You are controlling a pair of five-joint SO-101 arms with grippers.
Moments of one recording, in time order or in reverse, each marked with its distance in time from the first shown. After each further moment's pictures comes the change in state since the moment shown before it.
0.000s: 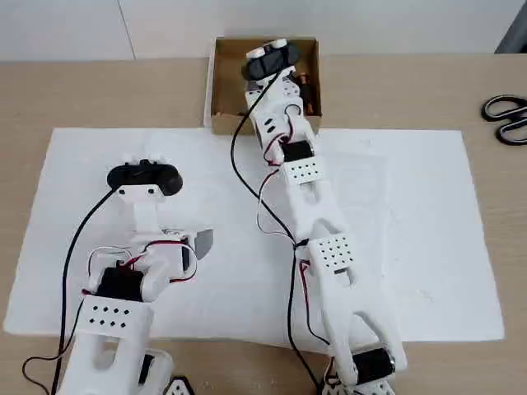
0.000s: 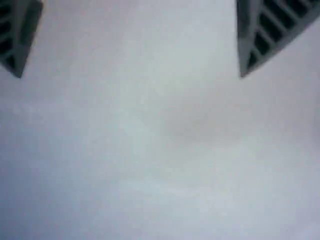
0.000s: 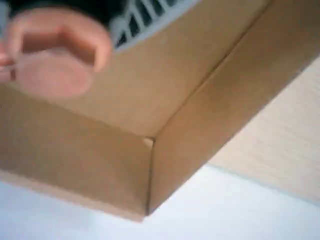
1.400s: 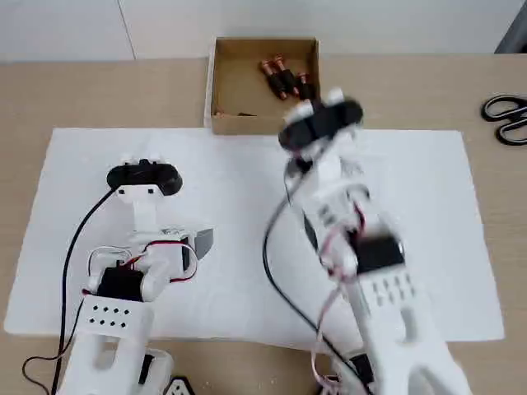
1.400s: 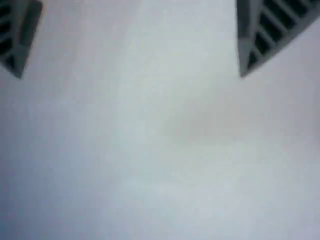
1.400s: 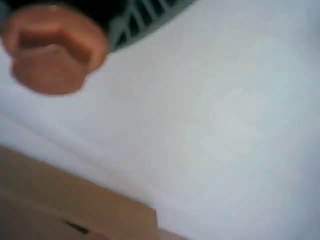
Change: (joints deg) left arm 0.1 0.0 -0.1 0.0 0.4; right arm -1.3 -130.5 127.5 23.0 0.0
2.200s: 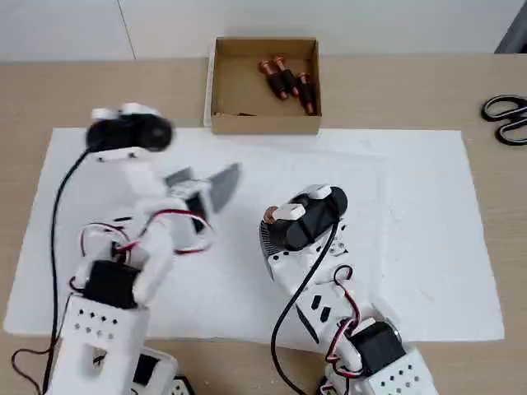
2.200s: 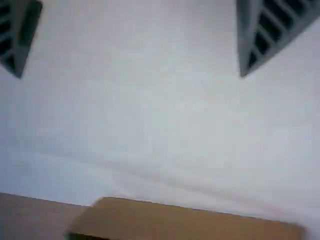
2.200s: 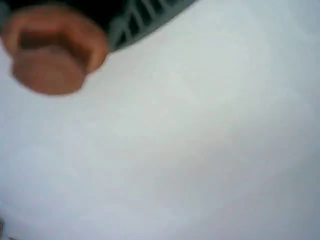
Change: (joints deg) left arm 6.0 0.0 -20.7 0.0 13.2; right arm -13.5 -46.9 38.6 0.0 -5.7
